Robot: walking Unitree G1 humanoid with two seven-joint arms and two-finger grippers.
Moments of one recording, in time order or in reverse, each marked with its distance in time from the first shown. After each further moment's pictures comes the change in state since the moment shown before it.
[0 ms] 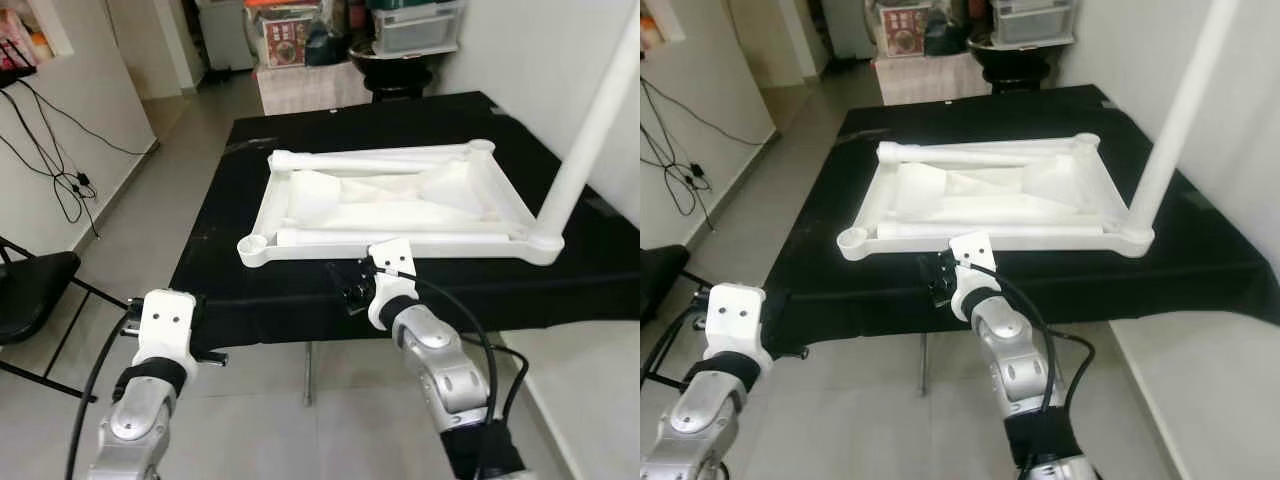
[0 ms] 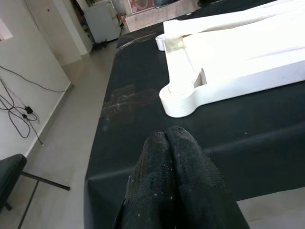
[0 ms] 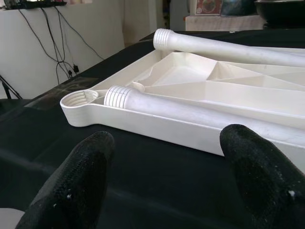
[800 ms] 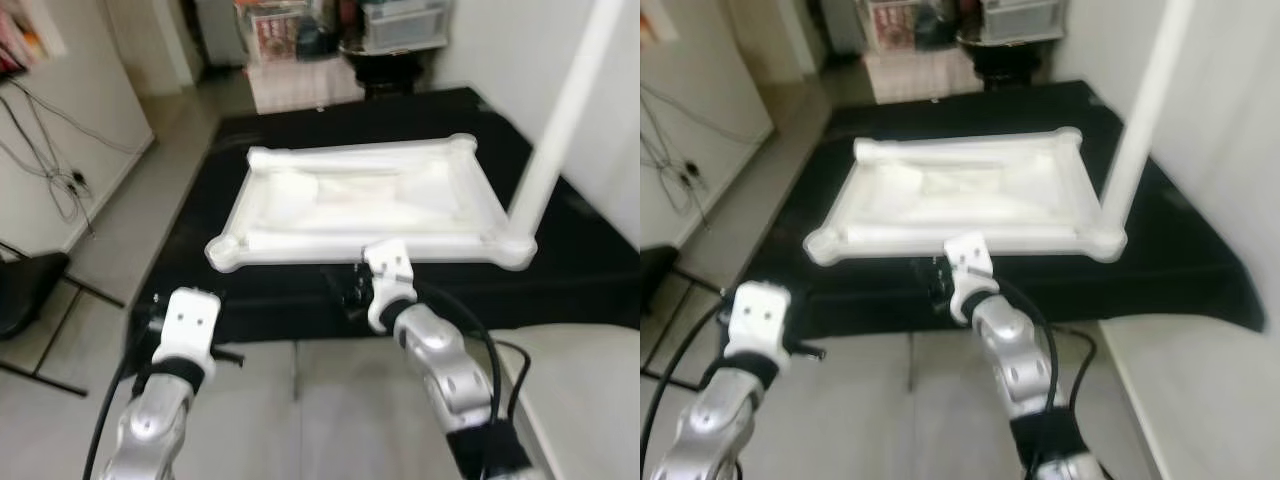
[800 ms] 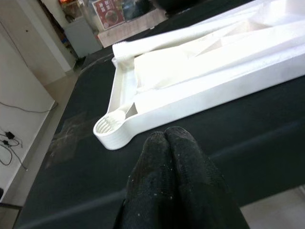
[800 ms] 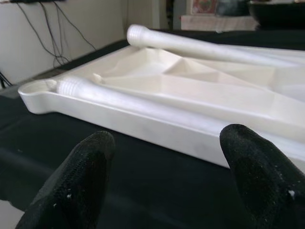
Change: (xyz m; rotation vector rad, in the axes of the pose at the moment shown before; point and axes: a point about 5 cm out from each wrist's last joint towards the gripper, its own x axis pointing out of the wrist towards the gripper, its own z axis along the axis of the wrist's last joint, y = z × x) left arm 0.004 -0.019 0.007 0.066 -0.077 -0.081; right arm -0.003 -0.008 0.000 -0.045 -0.021 0.023
